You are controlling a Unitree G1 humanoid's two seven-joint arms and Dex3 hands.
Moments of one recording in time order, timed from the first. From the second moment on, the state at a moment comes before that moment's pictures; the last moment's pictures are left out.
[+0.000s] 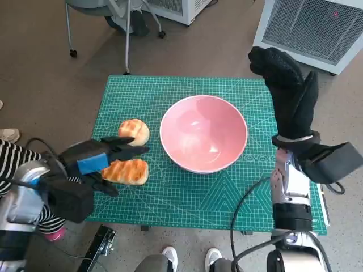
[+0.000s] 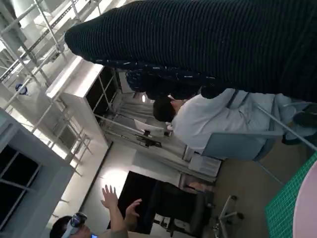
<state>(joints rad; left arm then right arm) -0.31 0.78 -0.11 0.22 0.31 -0.45 -0.63 -0.69 -0.12 -0.17 0.54 0.27 -0.61 0.39</state>
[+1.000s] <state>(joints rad) -0.42 0.70 -0.23 0.48 0.44 -0.47 -0.47 -0.67 -0.11 -0.17 0.52 0.27 -0.60 0.39</state>
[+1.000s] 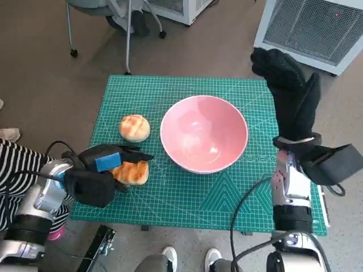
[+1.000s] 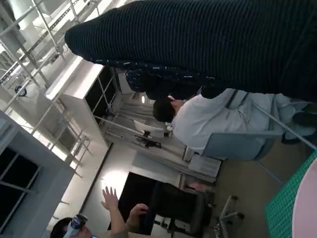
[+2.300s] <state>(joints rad) -0.42 0.73 -0.12 0.20 0.27 -0.40 -0.54 -0.67 -0.12 -0.18 0.52 0.28 -0.58 0.40</state>
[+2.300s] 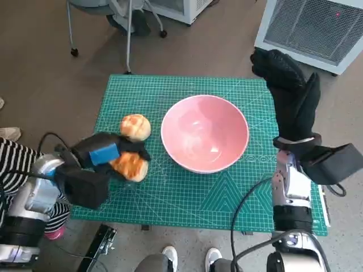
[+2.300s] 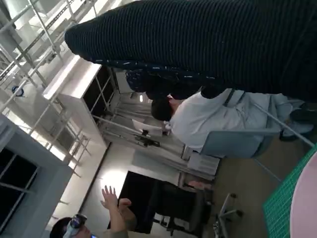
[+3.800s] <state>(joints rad) -0.99 0.32 -0.27 0.62 0.28 -0.40 -0.46 -0.64 -0.15 -0.19 0.48 0.28 -0.57 0.40</state>
